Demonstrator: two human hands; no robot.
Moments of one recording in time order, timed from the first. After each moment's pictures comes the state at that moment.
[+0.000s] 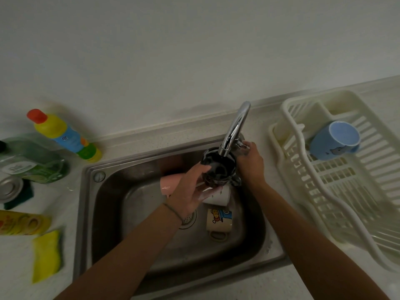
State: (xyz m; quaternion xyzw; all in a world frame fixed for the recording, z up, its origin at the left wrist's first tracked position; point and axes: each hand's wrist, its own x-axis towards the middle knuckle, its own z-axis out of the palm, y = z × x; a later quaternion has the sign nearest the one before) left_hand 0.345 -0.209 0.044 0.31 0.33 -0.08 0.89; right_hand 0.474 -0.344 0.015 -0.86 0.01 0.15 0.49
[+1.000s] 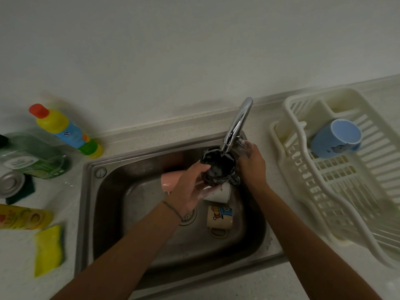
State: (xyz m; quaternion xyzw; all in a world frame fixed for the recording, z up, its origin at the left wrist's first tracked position) left_hand 0.338 -0.204 0.034 0.32 0.33 -0.08 0.88; right_hand 0.455 -0.349 0.024 -0.85 0.00 0.13 0.50
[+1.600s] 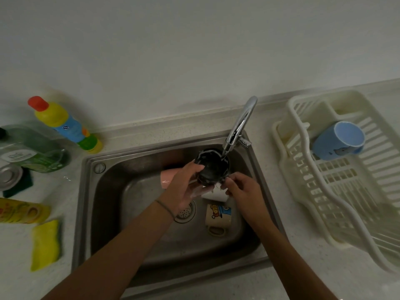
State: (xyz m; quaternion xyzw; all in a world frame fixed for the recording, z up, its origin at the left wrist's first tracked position) left_hand 0.329 -0.192 0.030 0.38 0.33 -0.07 0.86; right_hand 0.382 -0.371 0.036 -0.83 -0.12 0.22 0.50
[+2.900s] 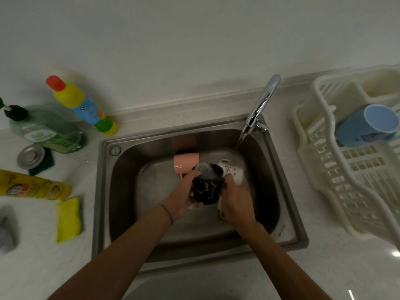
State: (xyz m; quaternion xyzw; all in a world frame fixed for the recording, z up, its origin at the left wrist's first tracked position) left_hand 0.272 -0.192 0.003 0.42 0.49 -0.14 0.75; right_hand 0.322 -0.345 -0.023 -0.91 -0.25 0.15 0.28
